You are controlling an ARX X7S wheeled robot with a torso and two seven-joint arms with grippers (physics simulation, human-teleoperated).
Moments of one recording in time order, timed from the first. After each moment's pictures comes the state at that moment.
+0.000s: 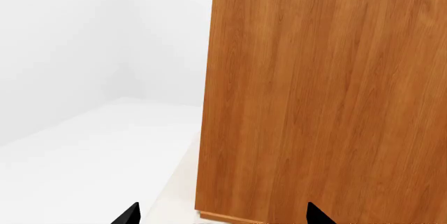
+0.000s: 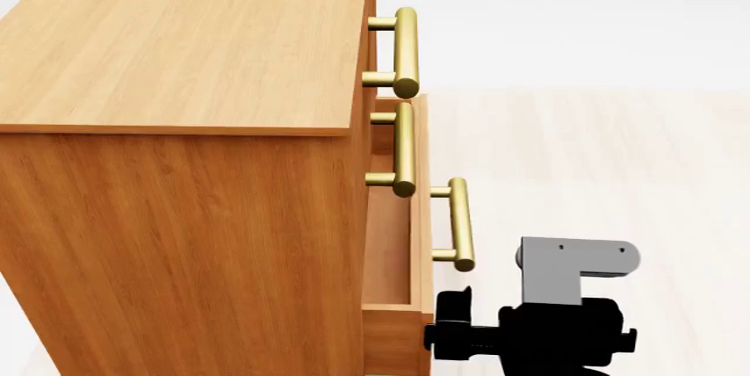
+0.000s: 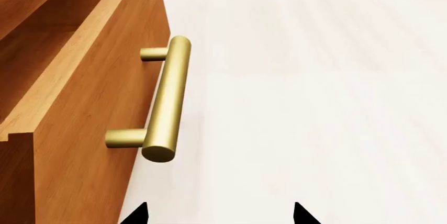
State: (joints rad) left arm 0.40 -0.51 0.40 0.30 -0.30 0.42 -0.65; right arm 0.59 0.10 0.02 0.24 0.09 0.81 -0.04
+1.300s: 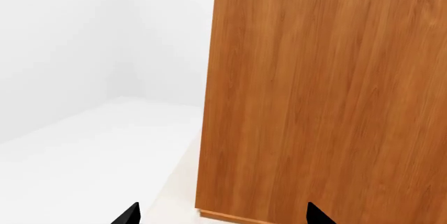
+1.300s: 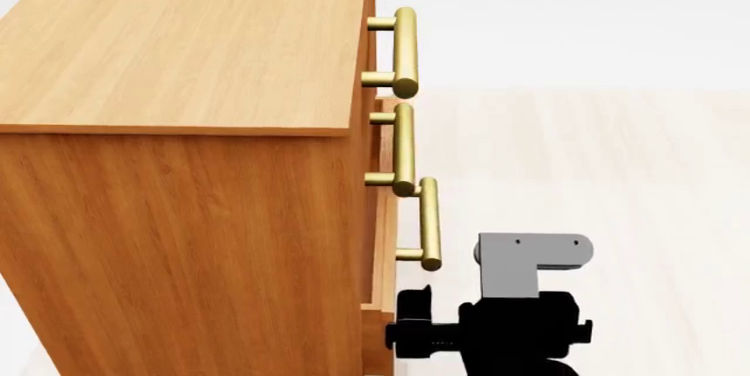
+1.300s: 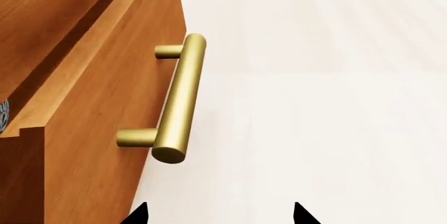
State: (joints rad) left arm 0.40 -0.51 0.41 0.29 -0.31 0.43 -0.65; right arm 0.62 0.08 -0.07 0.30 0.18 0.79 0.00
